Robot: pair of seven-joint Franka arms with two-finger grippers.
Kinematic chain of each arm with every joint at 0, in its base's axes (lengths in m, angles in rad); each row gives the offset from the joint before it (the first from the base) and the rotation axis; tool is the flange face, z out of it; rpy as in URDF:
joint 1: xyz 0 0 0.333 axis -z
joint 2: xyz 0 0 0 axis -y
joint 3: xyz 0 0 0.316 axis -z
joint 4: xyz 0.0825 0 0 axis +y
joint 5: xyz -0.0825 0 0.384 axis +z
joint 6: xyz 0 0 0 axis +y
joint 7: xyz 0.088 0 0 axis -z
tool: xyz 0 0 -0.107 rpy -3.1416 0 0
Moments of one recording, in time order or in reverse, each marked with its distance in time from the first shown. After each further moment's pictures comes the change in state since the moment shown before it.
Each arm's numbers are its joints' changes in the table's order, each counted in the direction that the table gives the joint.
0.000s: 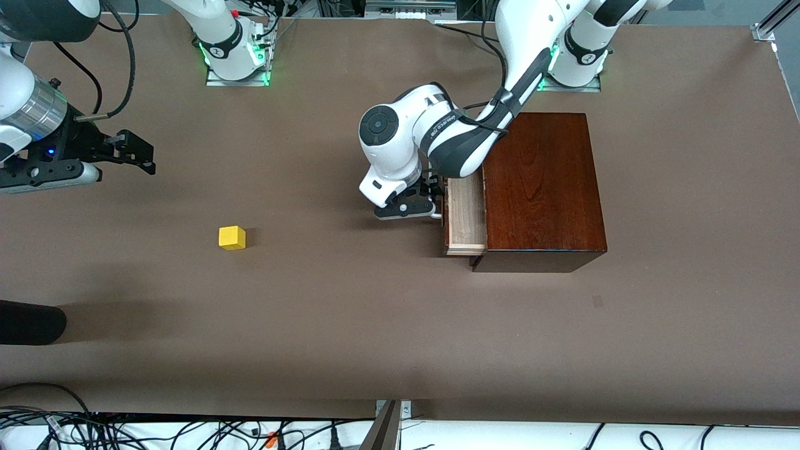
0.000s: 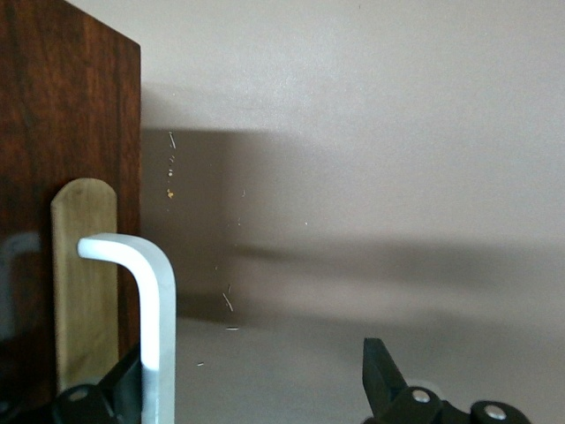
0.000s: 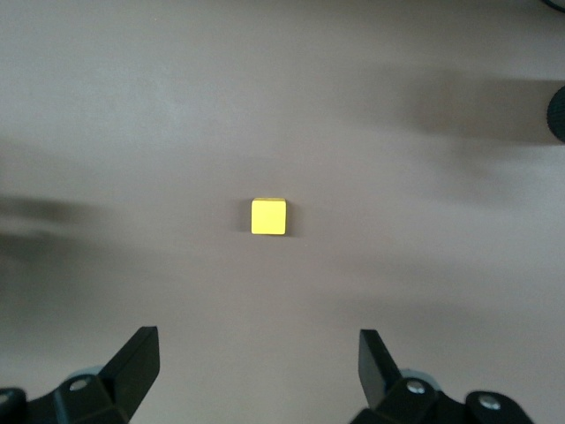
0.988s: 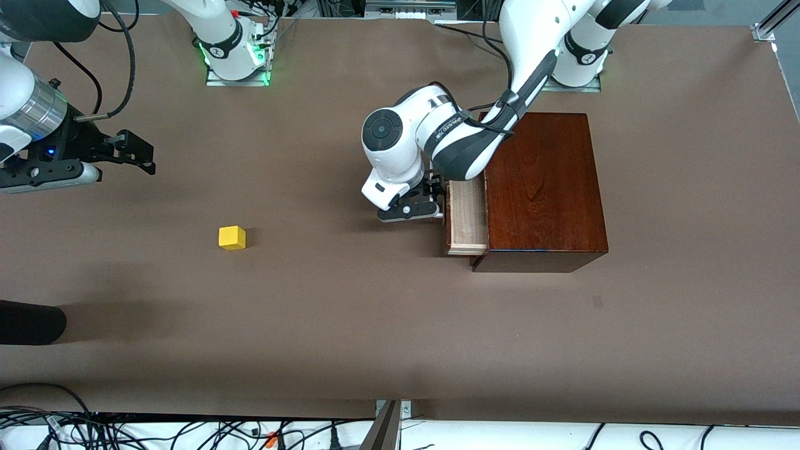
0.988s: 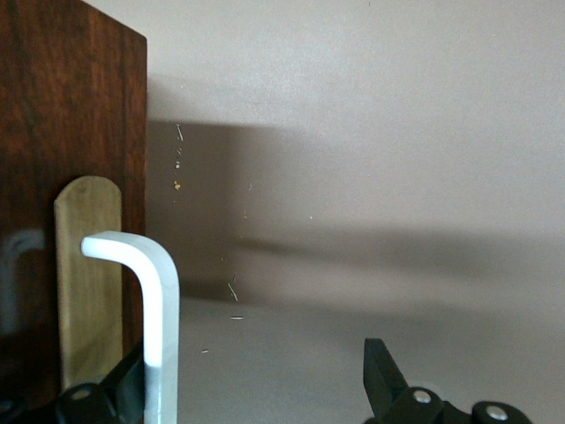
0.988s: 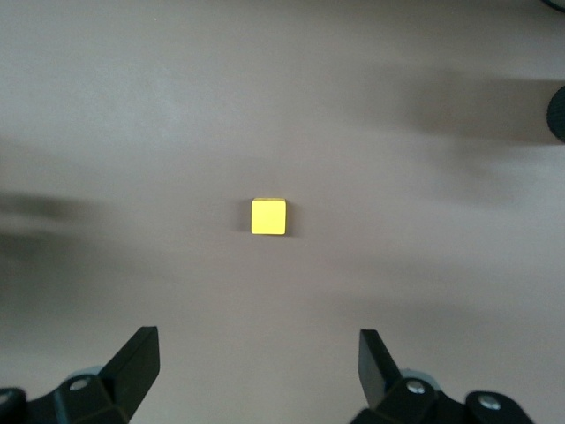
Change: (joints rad) left arm -0.025 -0.005 0.022 -0.031 -0.020 0.041 0.003; right arm 0.000 0.000 0.000 0.000 0.000 0.000 0.000
